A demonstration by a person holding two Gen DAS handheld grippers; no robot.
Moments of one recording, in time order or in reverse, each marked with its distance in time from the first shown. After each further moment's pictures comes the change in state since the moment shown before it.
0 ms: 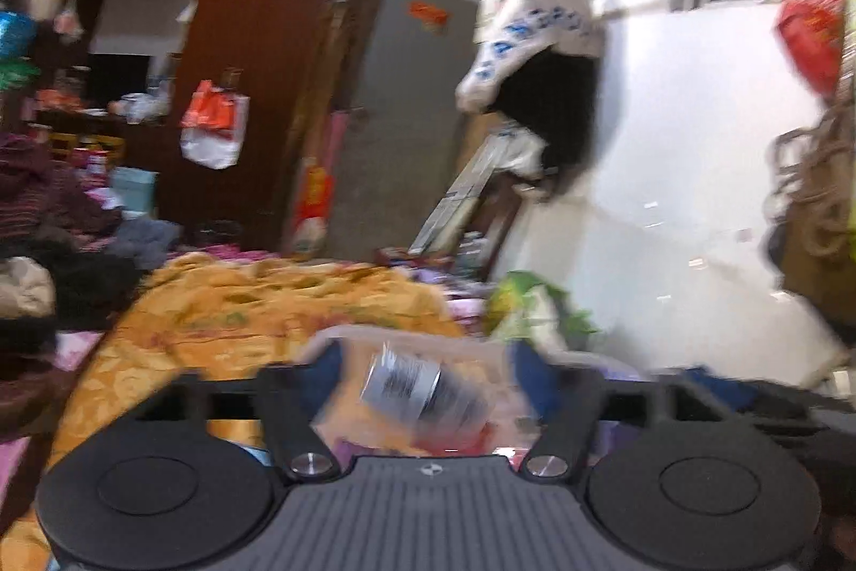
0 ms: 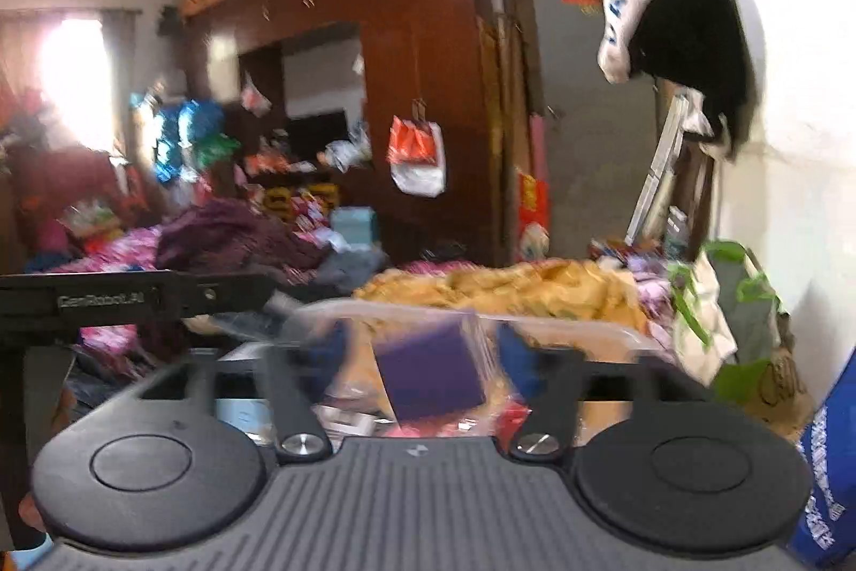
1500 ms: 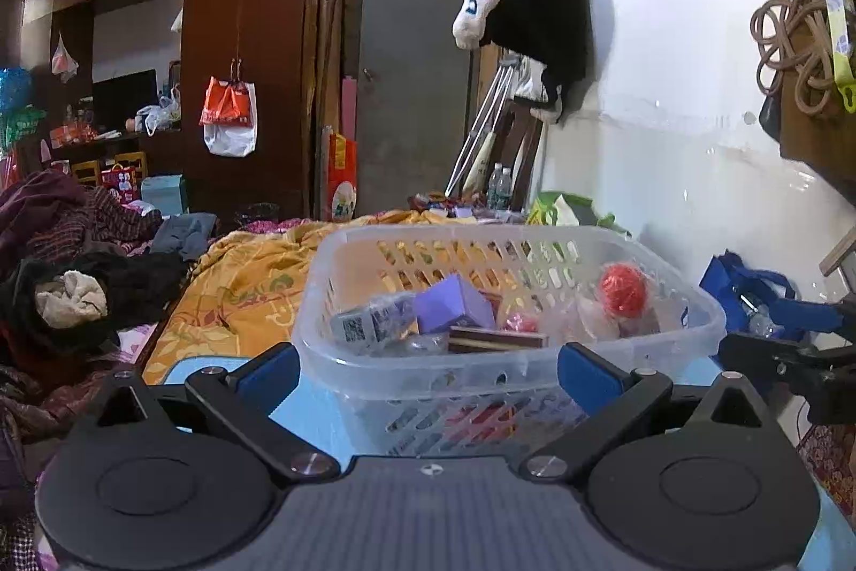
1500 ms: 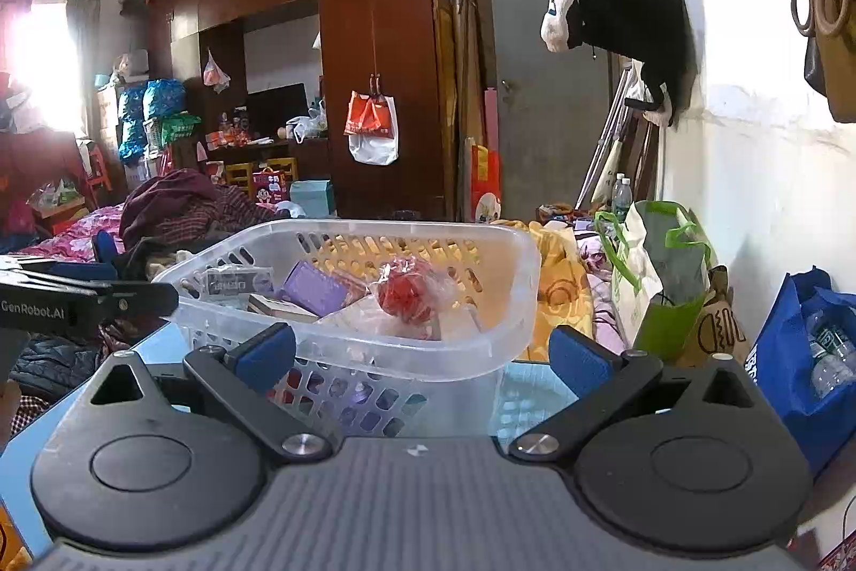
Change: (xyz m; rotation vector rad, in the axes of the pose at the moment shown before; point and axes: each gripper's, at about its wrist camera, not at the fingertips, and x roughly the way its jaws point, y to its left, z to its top) left arm -0.055 -0.036 -0.042 0.183 0.109 0.088; right arm -0.078 -0.029 -0.045 -0.002 0.048 -0.072
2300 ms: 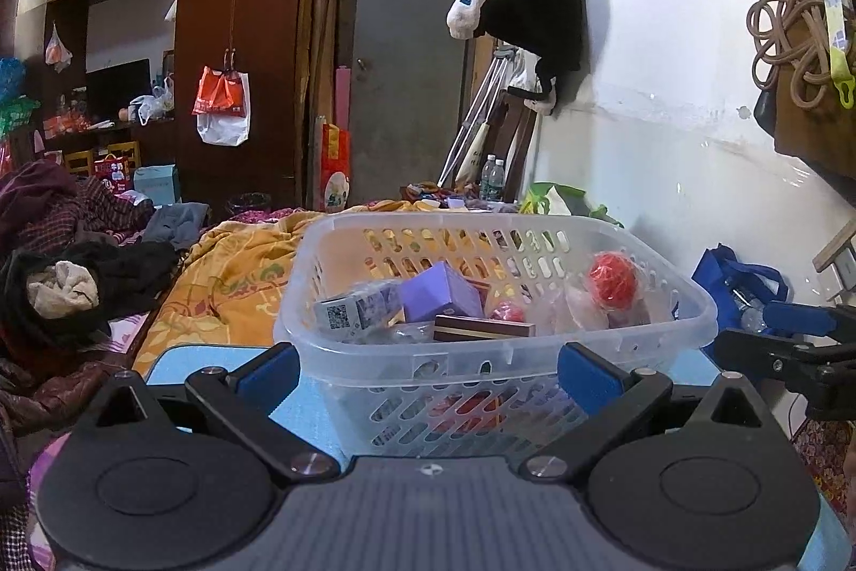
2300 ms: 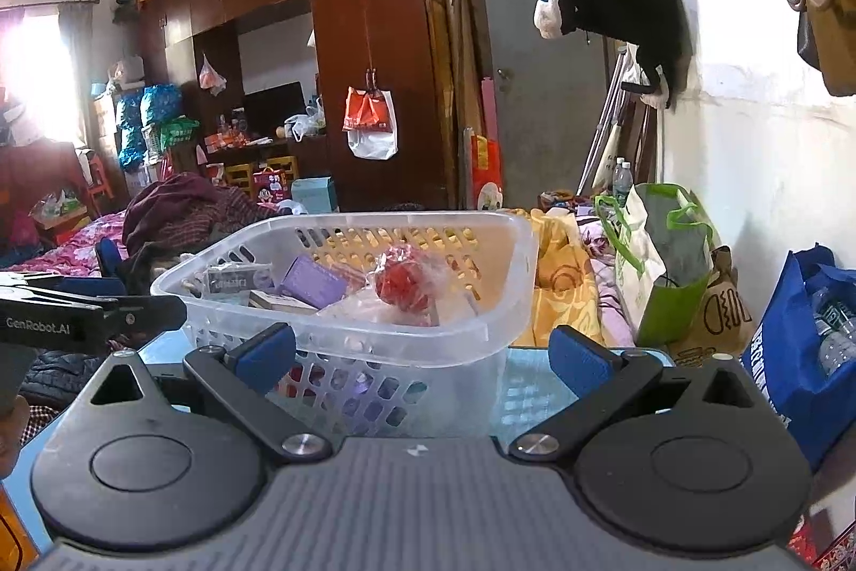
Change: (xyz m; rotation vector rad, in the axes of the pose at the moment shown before) left arm 0.003 -0.005 0.000 -0.011 0.017 -0.016; right arm -0.003 -0.002 -0.002 0.033 0.012 0.002
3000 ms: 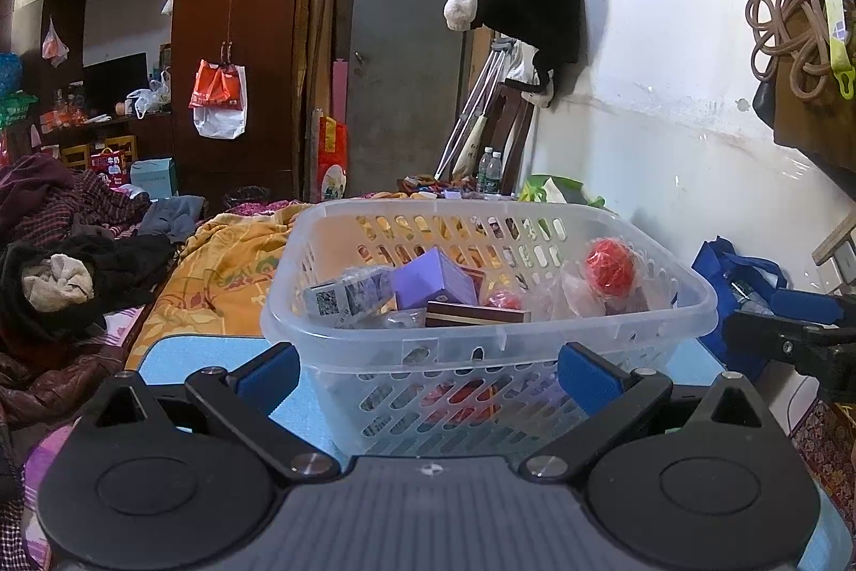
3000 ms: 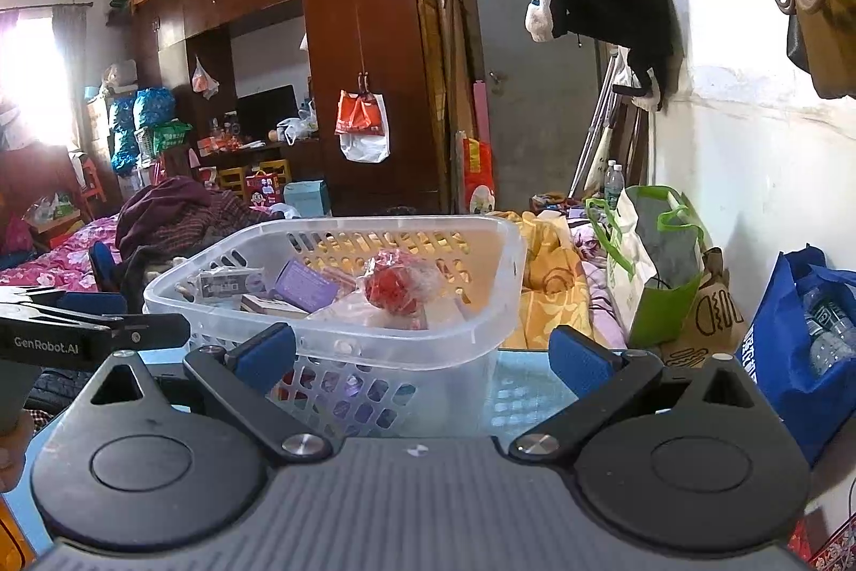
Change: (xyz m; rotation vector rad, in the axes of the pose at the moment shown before) left arm 0.008 -0.005 -0.006 0.001 0.015 -0.005; right arm 0.000 -0.003 0.001 0.010 0.000 -0.011
